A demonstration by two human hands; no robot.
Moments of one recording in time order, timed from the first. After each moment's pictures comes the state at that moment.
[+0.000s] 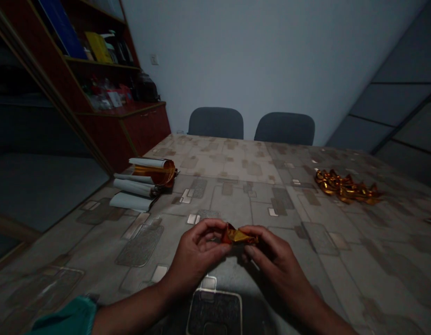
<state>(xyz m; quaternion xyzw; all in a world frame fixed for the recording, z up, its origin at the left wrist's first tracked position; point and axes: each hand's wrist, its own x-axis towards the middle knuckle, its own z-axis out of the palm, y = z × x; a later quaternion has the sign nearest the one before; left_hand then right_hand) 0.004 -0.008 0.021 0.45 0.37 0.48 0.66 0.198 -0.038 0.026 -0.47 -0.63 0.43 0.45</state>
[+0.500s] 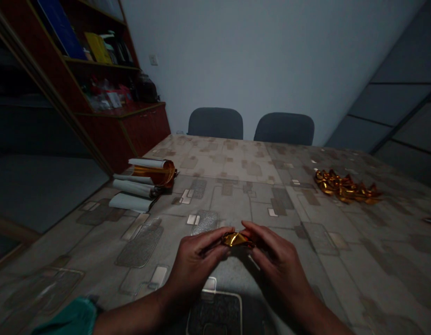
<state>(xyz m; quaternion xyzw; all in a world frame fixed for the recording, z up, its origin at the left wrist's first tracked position) 0.003 -0.012 0.021 0.60 0.42 0.45 0.50 0.199 -0.036 0.024 -0.47 -0.66 0.33 0.48</state>
